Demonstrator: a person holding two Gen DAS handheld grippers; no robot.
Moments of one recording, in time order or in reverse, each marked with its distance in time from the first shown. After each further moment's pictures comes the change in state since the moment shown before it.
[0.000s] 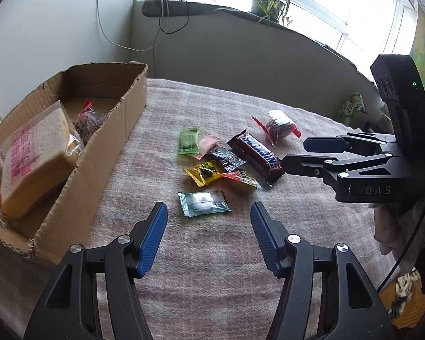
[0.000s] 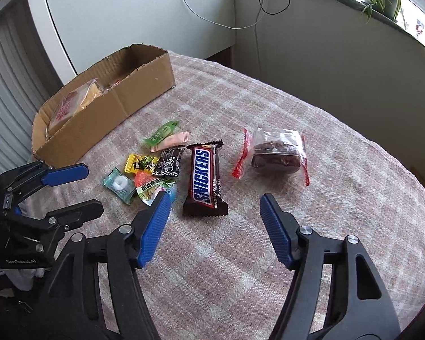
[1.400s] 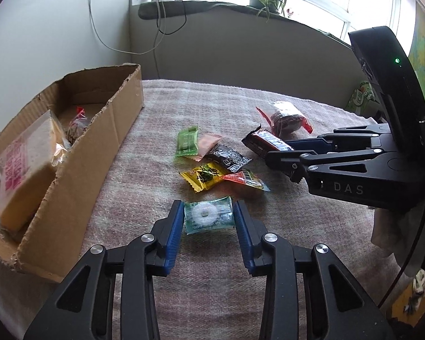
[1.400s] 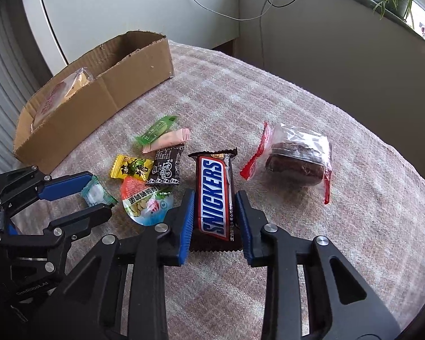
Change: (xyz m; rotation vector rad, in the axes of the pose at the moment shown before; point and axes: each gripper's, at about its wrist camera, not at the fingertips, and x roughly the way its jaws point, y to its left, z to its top) left arm 0.012 -0.010 -0.003 0.056 -0.009 0.066; right arm 0.027 0.005 0.005 -0.007 0.010 -0.021
